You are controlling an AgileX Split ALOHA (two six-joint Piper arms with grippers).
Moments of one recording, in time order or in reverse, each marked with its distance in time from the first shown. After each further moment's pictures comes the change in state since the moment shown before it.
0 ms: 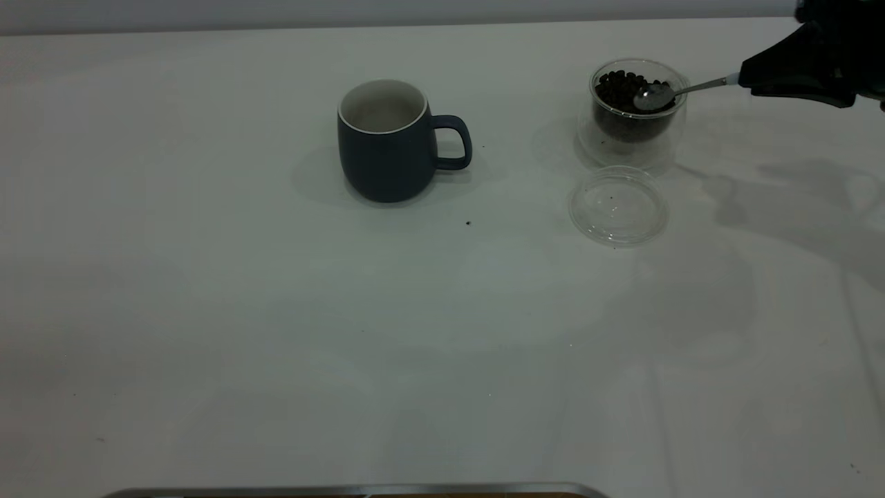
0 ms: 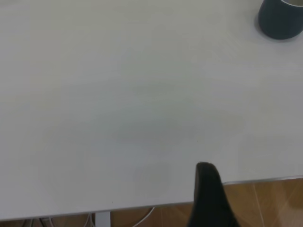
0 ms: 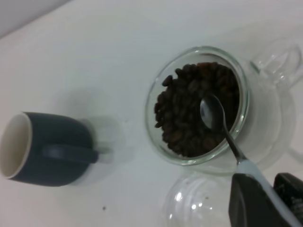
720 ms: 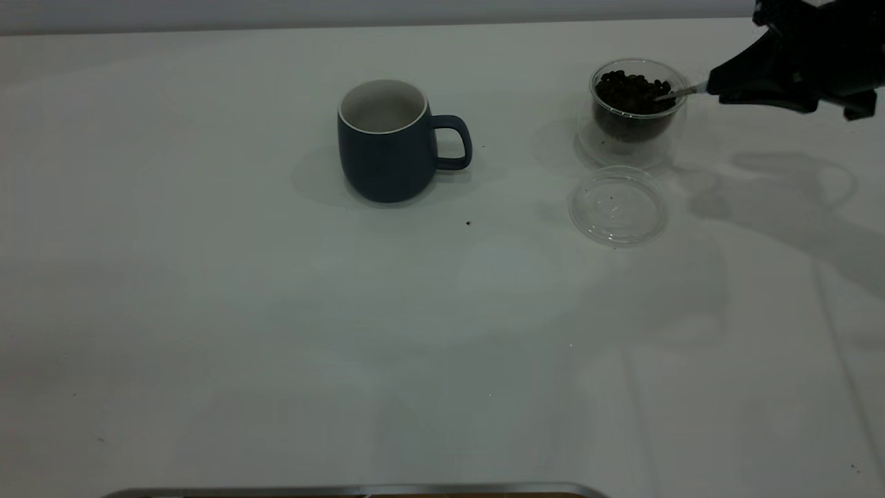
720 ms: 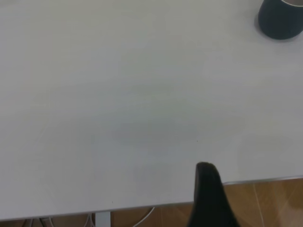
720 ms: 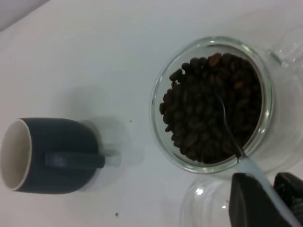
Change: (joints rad) left arm 0.000 0.000 0.000 0.000 0.000 0.000; right arm 0.057 0.044 -0.044 0.006 -0.019 0.120
